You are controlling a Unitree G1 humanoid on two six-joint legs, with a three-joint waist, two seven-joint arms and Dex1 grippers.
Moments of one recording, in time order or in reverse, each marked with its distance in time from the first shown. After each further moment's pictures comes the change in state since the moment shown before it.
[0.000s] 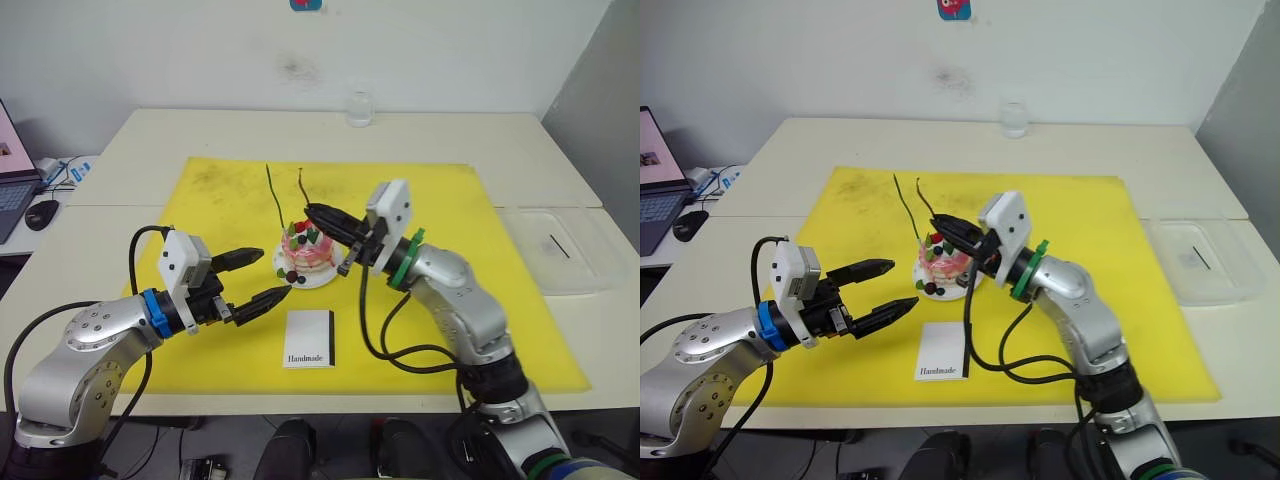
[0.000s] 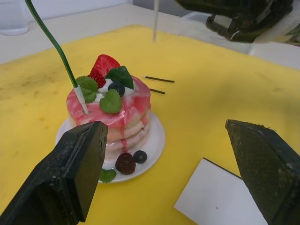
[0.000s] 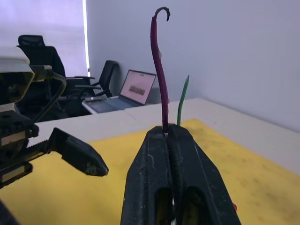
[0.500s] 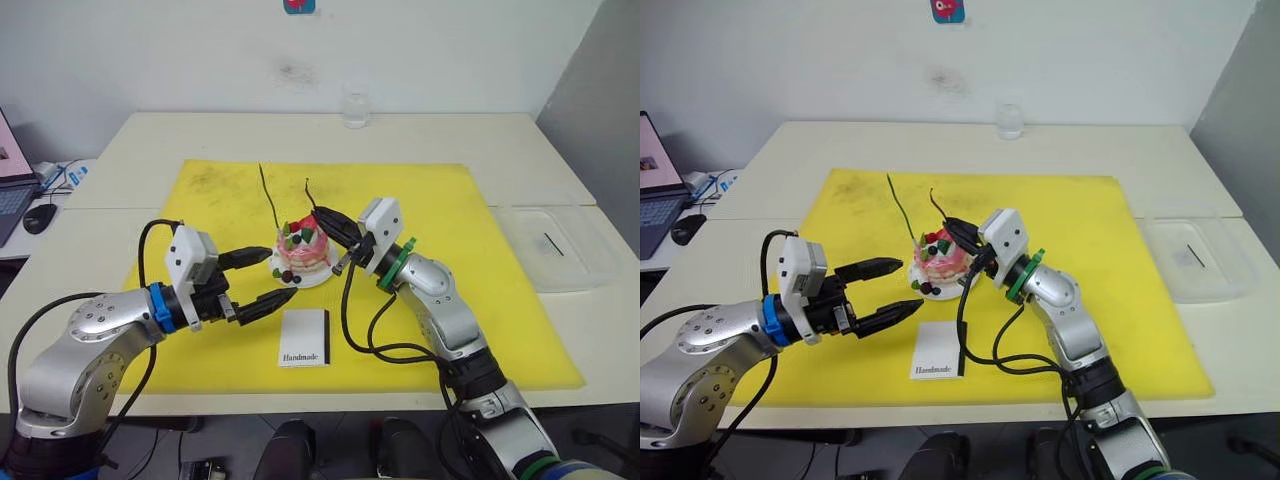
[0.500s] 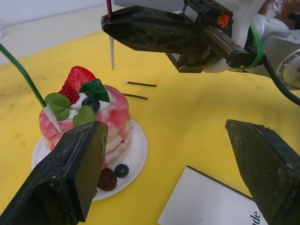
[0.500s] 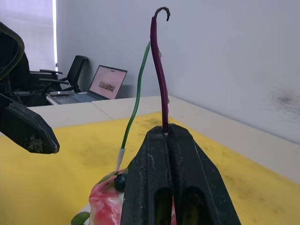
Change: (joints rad) left arm -0.053 0.018 -0.031 0.000 -0.009 0.041 -0.028; right arm 0.015 0.035 -0.024 0.191 -0.103 -0.215 -0.033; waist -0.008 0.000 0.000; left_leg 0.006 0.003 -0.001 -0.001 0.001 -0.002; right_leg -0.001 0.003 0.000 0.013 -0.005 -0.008
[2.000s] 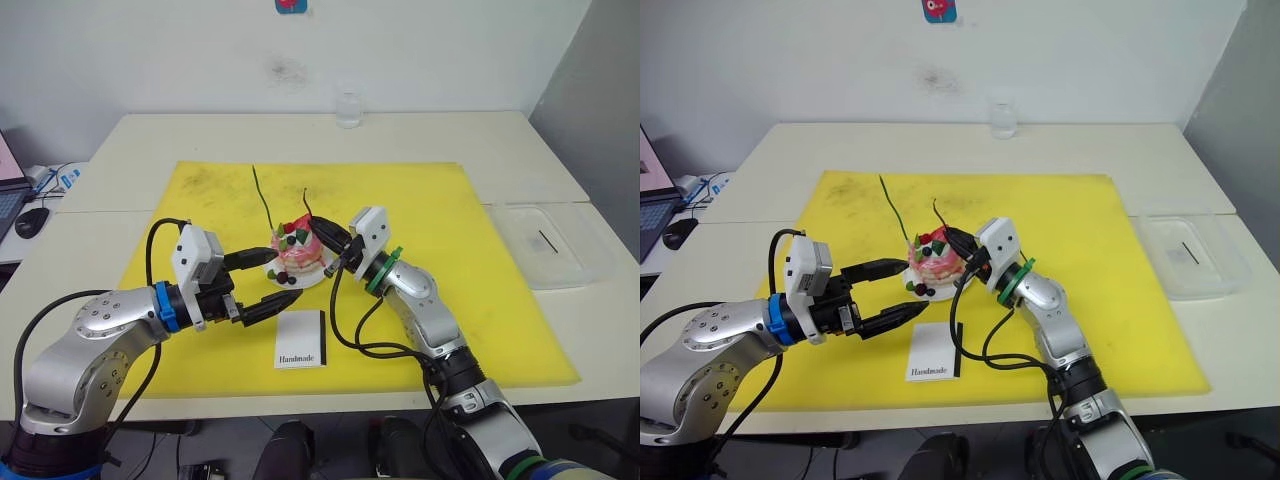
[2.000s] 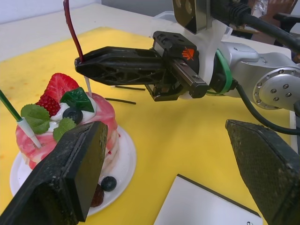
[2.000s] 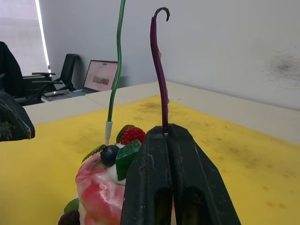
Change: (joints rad) left arm -0.011 0.000 -0.013 -0.003 -0.007 0.003 -0.008; right arm -0.023 0.079 -0.027 0.195 -0.014 -0.074 0.004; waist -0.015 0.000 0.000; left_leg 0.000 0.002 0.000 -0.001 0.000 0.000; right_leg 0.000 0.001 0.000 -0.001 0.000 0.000
